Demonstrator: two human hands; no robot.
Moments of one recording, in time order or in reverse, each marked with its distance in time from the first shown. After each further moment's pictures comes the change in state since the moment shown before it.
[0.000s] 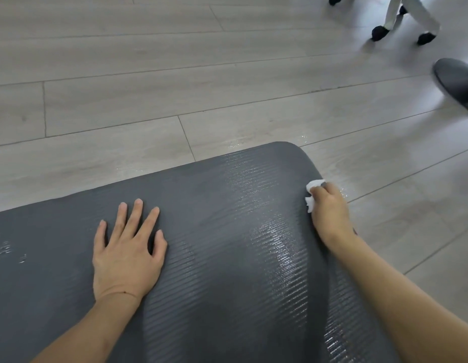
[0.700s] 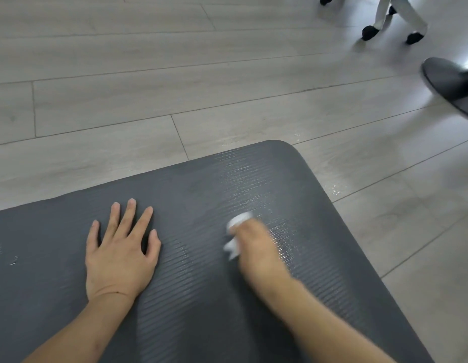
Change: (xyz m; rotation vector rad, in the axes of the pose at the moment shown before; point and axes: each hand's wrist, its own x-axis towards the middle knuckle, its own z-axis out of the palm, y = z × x) left_hand 0.000 0.000 -0.002 -0.007 -0.004 -0.002; right_hand -0.094 -0.108 0.020 0.429 -0.231 -0.200
